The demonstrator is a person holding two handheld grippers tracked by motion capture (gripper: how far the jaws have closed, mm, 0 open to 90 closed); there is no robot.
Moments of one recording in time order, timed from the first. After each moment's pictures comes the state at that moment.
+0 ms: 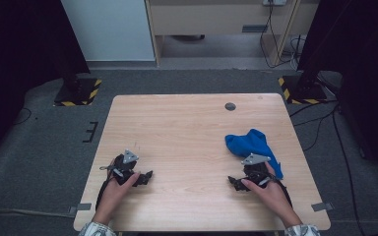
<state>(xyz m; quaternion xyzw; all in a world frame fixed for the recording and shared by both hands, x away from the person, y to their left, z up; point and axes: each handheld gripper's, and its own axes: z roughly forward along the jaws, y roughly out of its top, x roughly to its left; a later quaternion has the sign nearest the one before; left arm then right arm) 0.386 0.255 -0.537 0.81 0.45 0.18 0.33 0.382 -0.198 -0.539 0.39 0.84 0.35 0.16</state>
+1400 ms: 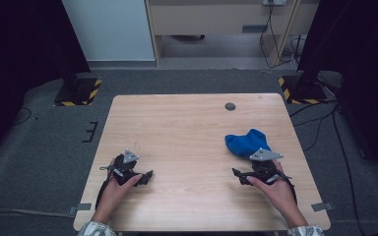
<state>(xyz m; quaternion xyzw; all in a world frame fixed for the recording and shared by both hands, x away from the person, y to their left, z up) 0.386 0.255 -0.537 0.81 0.45 0.18 0.33 0.375 -0.212 -0.495 0.39 0.81 0.41 0.19</state>
